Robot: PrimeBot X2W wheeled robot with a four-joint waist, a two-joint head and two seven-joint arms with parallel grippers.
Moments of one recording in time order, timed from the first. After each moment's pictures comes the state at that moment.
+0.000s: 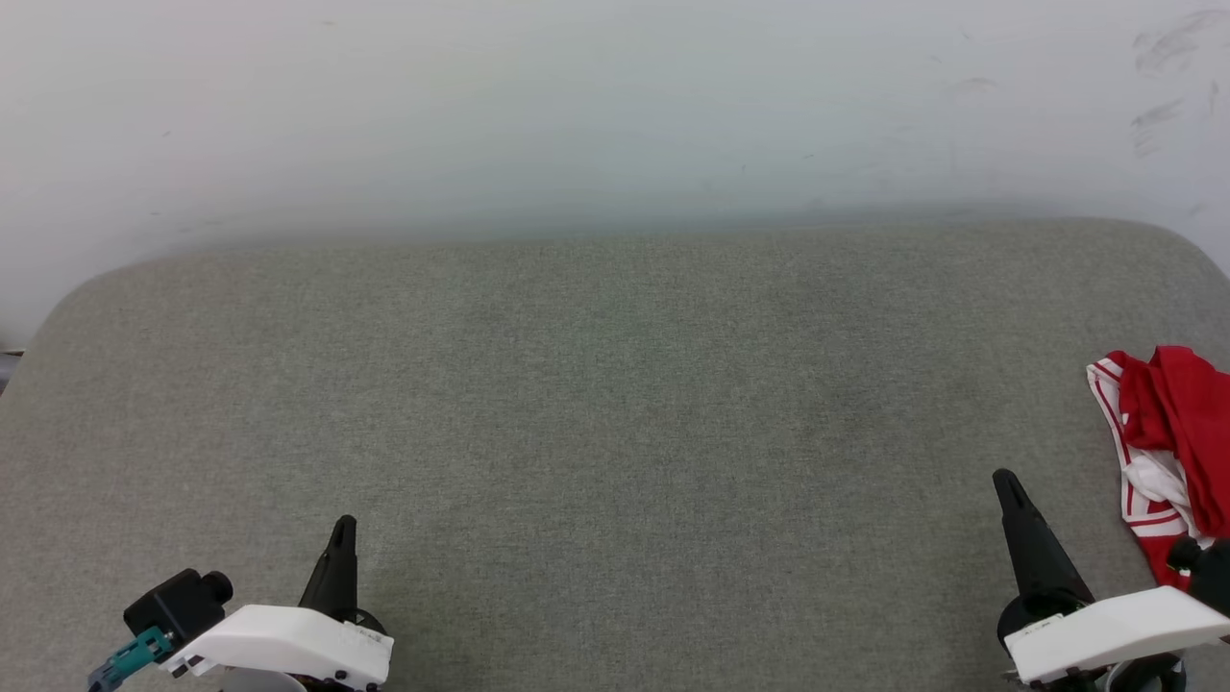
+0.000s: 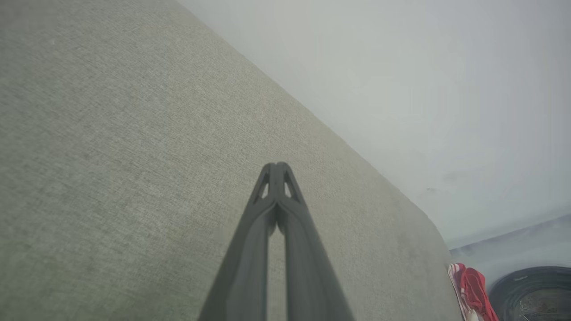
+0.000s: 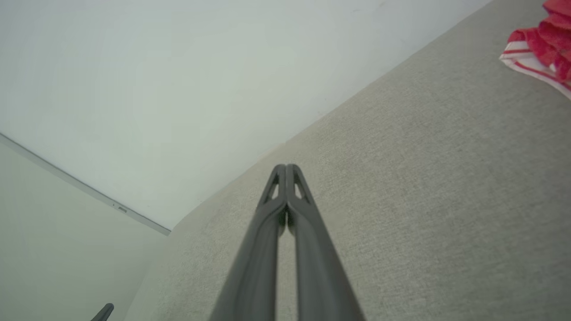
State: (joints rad) left arm 0.00 0.17 -0.09 0.19 -0.91 0.04 -0.10; right arm 0.04 -0.07 -0.05 0.04 0.80 0.13 0.04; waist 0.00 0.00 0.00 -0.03
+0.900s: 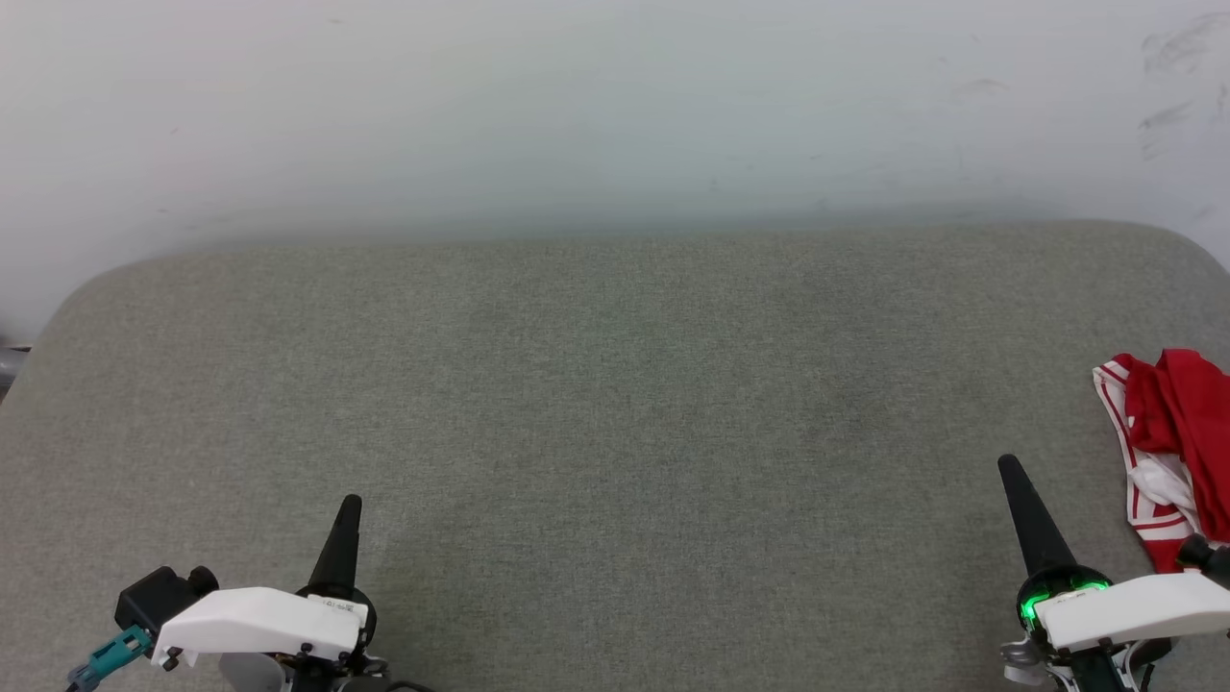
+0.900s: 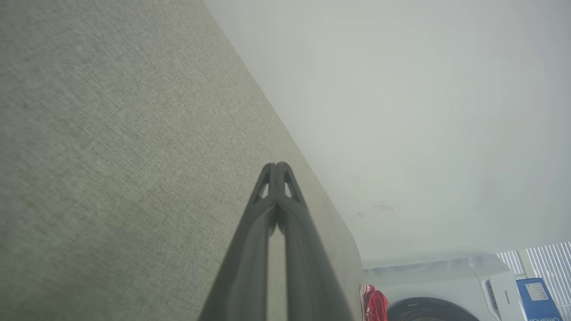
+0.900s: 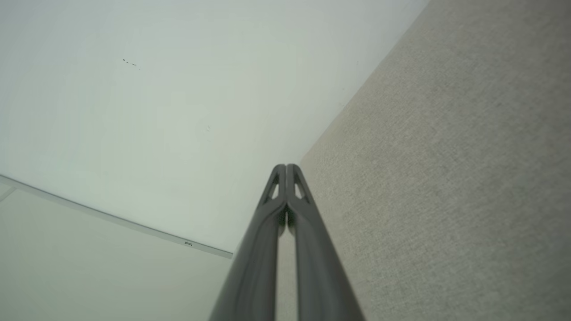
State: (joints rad) left arm -0.04 0.13 -0.02 0.21 -1.19 -0.03 -0.02; right arm -0.01 -0.07 -0.06 0.12 1.13 0.13 0.05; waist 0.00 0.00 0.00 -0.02
